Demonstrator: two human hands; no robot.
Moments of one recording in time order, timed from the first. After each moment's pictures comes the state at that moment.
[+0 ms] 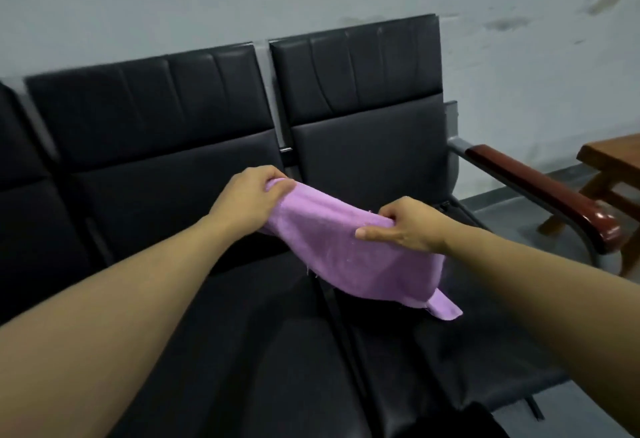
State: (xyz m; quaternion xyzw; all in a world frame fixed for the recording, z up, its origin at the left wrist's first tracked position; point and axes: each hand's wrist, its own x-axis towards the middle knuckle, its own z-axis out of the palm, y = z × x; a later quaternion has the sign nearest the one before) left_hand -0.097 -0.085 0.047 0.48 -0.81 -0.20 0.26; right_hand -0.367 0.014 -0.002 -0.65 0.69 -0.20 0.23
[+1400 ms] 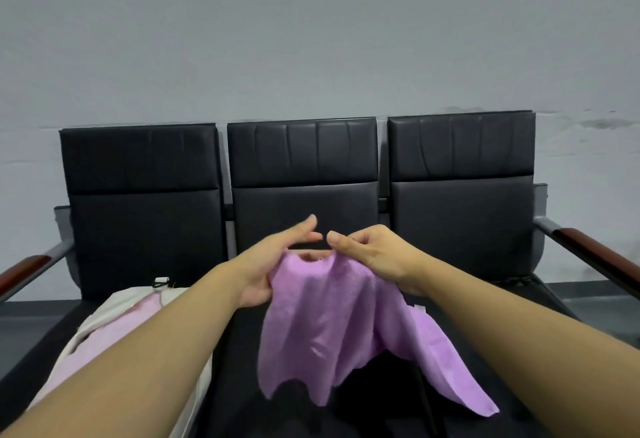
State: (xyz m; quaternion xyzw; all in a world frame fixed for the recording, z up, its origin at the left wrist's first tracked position) left_hand 0.086 0.067 0.107 0.43 -0.50 -0.69 0.29; right_hand -0.129 0.067 0.097 -0.69 0.48 -0.32 0.43
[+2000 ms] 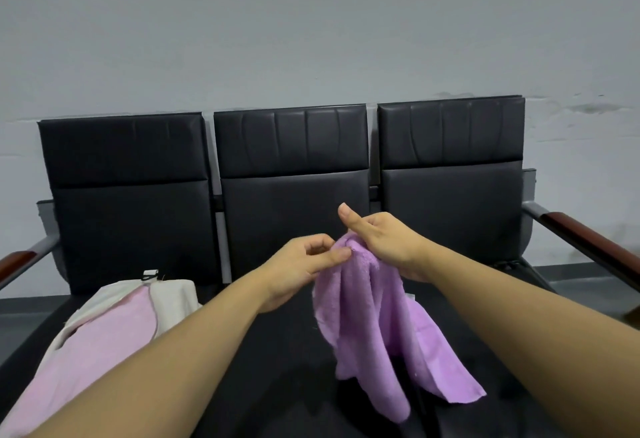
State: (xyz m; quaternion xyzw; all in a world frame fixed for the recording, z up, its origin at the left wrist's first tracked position) left_hand 0.044 0.067 0.071 0.39 -0.65 -0.57 0.31; right_hand -0.151 0.063 0.092 -0.66 0.50 -0.34 0.45
